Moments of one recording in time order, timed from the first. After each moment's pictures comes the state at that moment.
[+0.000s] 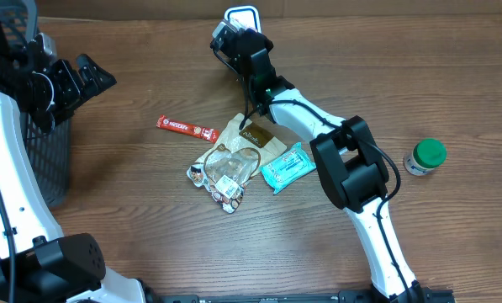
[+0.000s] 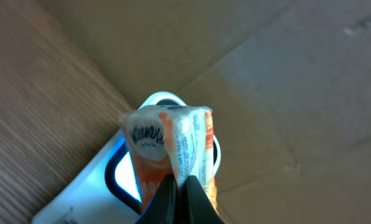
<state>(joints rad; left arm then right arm) 0.37 1.75 2.00 -1.47 0.43 -0.18 0.52 2.49 1.89 0.30 0.32 -0.70</state>
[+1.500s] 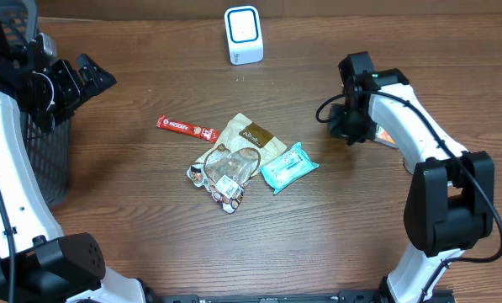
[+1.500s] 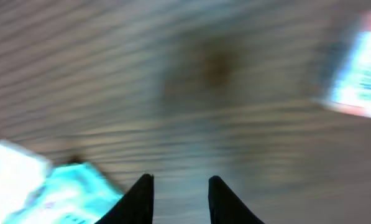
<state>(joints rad) 0.37 1.75 2.00 -1.47 0.43 -0.18 0.18 1.94 1.47 -0.99 -0.04 0.38</state>
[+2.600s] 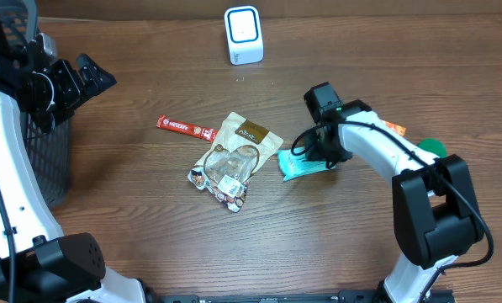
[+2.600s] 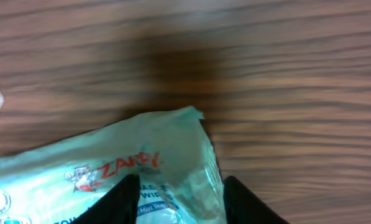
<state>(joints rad) 0.37 1.75 2.00 -1.47 0.43 -0.18 0.34 1.91 1.25 -0.81 0.09 0.38</state>
